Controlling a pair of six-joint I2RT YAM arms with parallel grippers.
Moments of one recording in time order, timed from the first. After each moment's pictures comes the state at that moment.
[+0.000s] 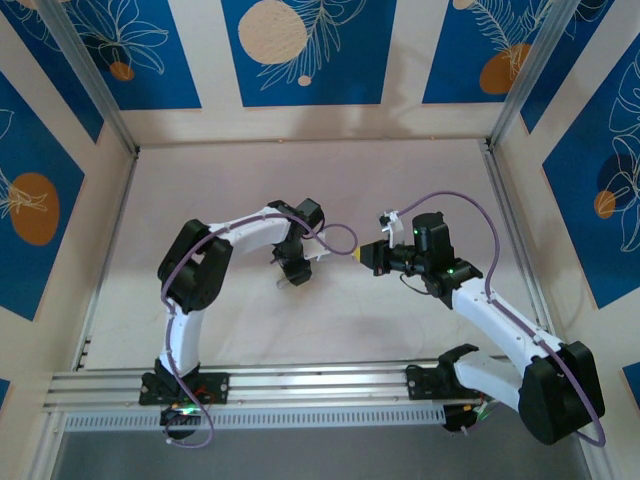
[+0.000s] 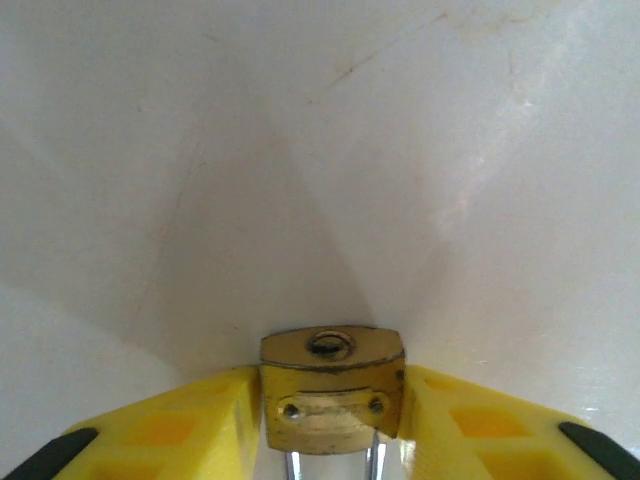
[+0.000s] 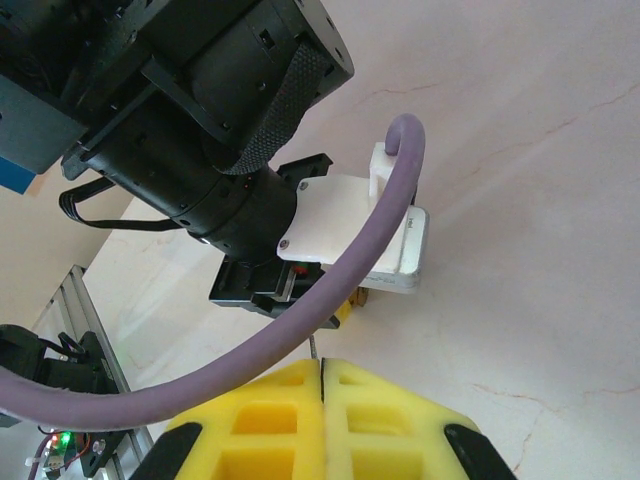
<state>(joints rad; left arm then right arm) -0.70 2.05 1.47 -0.97 0.08 0.40 0.38 1.04 0.61 -0.11 -0.60 0.36</state>
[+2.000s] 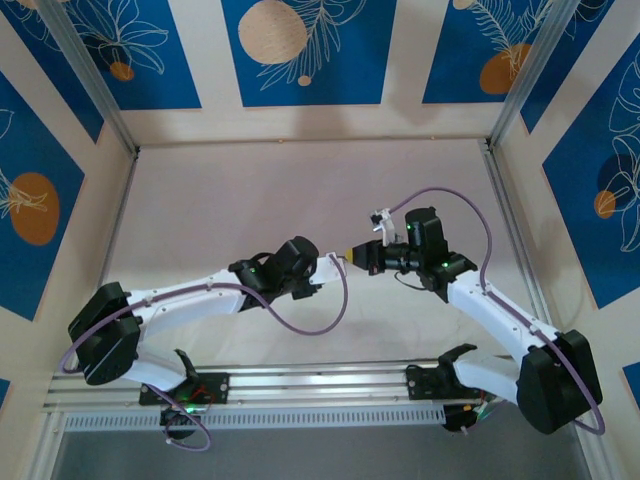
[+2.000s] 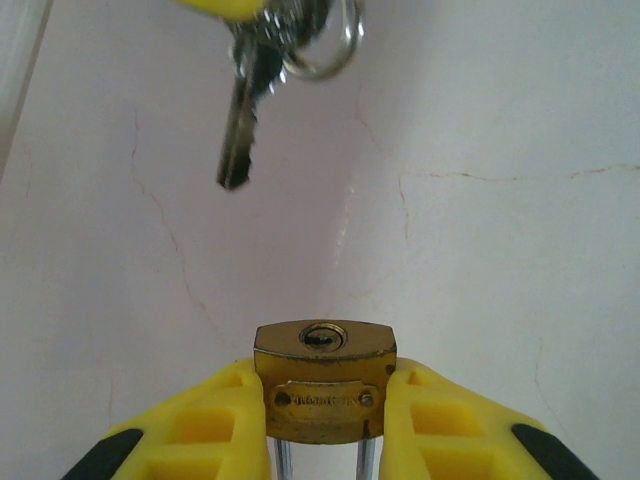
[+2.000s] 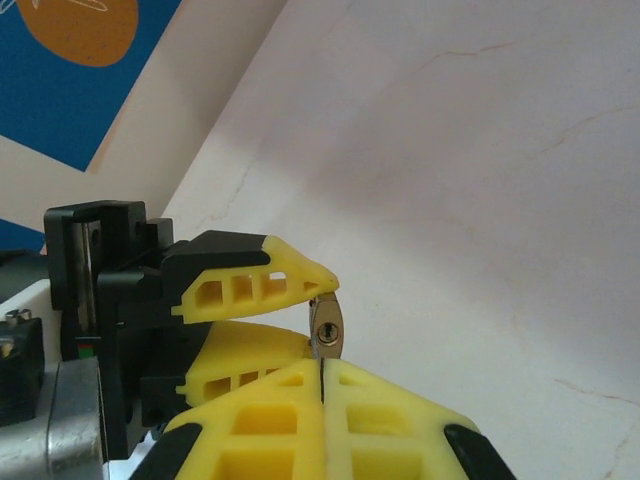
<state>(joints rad) -0.99 1.41 0.91 -0.26 -0.19 0.53 0.42 1.10 0.65 -0.13 -0.71 0.41</state>
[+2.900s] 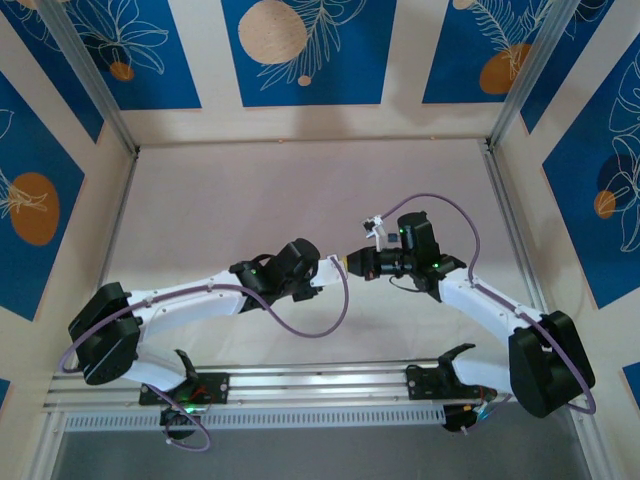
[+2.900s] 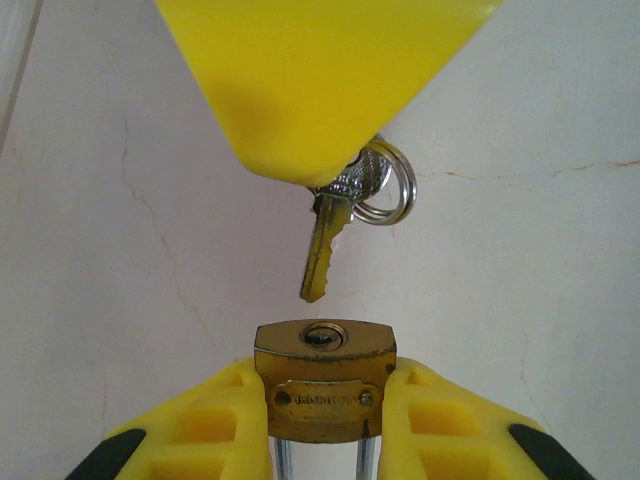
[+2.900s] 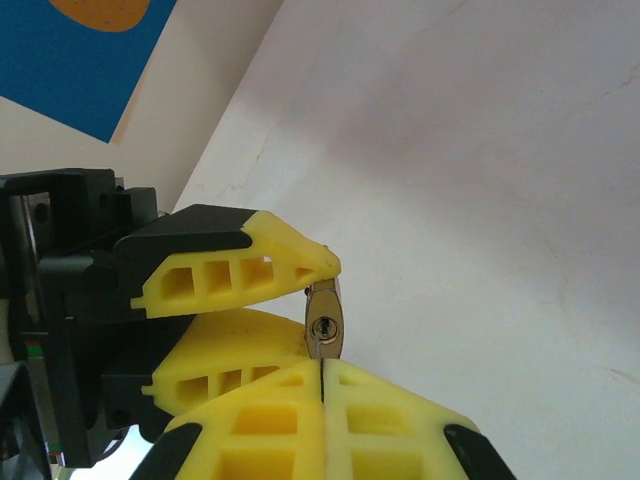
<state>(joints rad) -1.01 1.41 0.91 -0.27 -0.19 0.53 0.44 1.19 0.61 -0.02 -0.79 0.43</state>
